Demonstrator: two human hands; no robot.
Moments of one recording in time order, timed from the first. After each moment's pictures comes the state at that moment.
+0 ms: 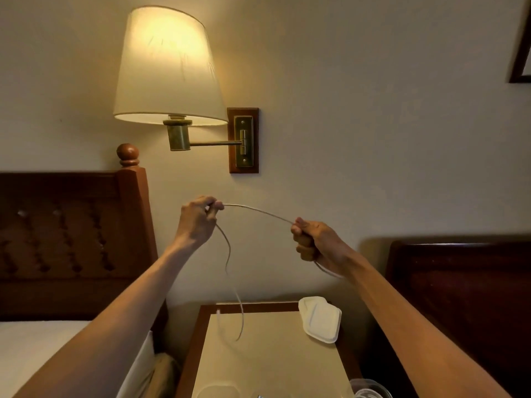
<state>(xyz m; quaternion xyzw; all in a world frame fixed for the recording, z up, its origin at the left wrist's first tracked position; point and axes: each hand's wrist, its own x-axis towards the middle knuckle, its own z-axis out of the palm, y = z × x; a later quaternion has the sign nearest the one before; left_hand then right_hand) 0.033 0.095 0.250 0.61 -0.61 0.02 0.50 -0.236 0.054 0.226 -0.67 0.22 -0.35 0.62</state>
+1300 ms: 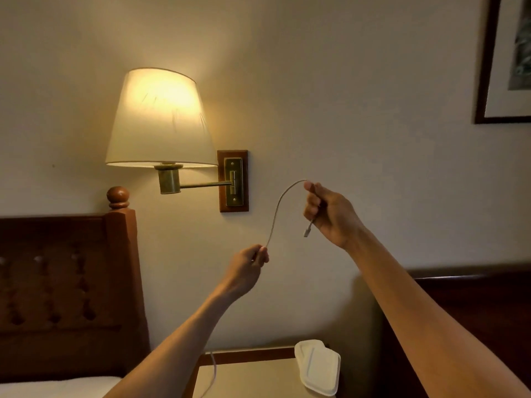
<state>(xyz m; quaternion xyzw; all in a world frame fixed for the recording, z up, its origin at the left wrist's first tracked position) -0.054 0.056 0.238 0.53 -0.69 -0.13 0.48 -0.256 0.035 0.346 -0.54 0.13 -0.55 0.63</state>
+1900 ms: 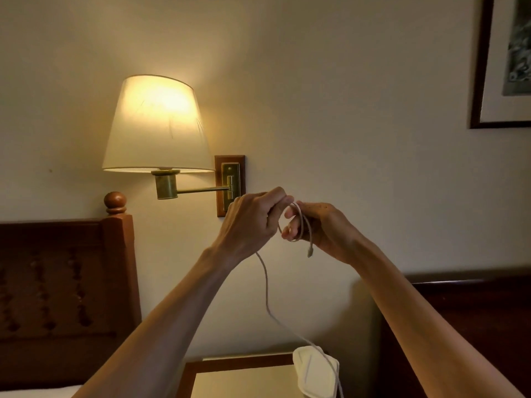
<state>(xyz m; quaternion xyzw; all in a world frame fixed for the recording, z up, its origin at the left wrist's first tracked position) -0.088 0.110 0.352 0.35 -0.77 0.27 0.46 -0.263 0.075 0.346 -0.73 0.17 -0.43 0.51</state>
